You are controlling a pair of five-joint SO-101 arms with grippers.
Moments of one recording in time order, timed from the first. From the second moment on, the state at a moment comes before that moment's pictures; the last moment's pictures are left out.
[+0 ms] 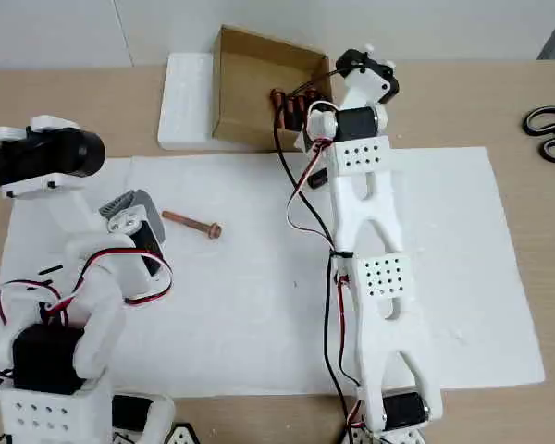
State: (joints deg) left arm 2.1 -57.6 27.6 75.5 24.0; right arm -13.5 70.0 -93.9 96.5 -38.7
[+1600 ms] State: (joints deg) left arm 2.1 -57.6 27.6 75.5 24.0; right arm -14.9 78.7 -94.9 96.3 -38.1
